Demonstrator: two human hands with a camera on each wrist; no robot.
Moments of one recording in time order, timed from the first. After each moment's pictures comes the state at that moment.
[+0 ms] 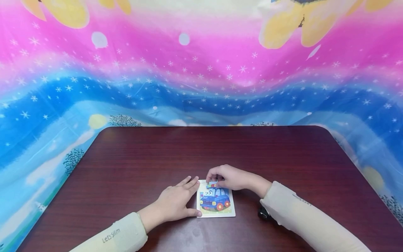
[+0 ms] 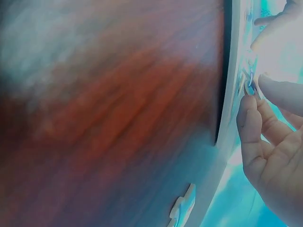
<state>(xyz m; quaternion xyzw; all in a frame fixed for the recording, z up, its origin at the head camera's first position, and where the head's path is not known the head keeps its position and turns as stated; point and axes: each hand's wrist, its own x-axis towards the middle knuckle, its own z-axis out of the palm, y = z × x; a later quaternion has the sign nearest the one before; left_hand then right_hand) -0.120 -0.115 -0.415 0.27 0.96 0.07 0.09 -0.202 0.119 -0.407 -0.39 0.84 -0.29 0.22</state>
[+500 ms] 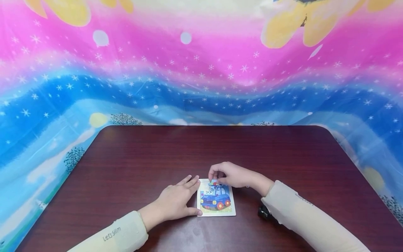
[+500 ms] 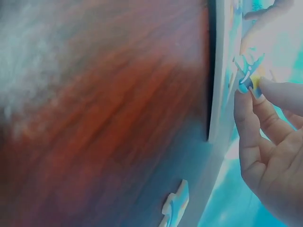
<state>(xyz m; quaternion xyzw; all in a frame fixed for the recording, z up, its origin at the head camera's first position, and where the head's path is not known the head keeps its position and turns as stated) -0.121 -0.116 -0.417 0.27 0.96 0.06 0.09 -0.202 0.120 -0.400 -0.38 0.84 -0.33 0.22</state>
